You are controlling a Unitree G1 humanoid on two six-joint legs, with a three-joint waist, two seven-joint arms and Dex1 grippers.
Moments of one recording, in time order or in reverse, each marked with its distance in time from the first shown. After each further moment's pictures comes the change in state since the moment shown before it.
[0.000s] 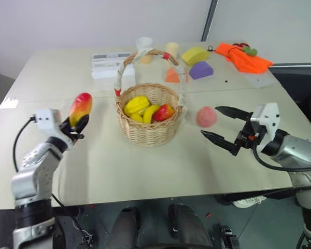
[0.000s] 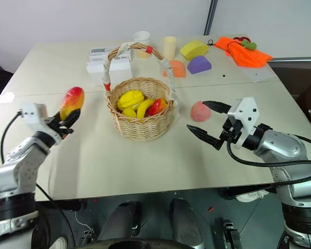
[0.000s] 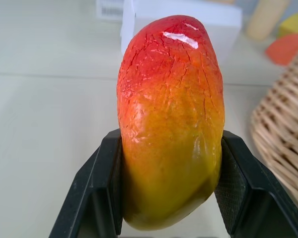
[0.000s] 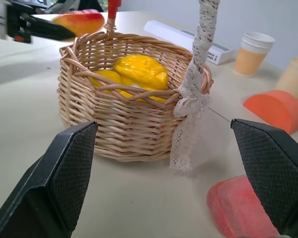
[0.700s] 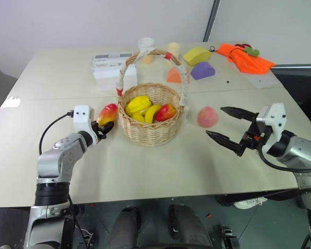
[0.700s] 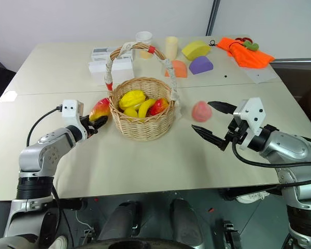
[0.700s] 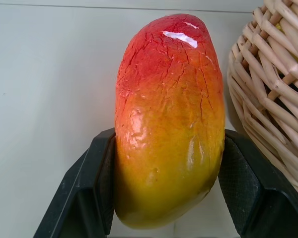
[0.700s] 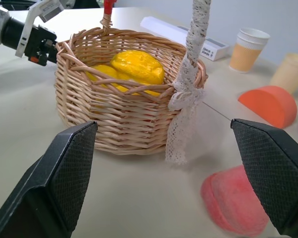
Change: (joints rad) left arm -0.221 -0.042 -0.264 0.109 0.129 0.259 0.212; right arm 0.032 -0.010 -0.044 -0.001 0.004 -0.007 0.018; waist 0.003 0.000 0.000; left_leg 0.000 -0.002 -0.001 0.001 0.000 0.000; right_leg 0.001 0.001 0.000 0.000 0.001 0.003
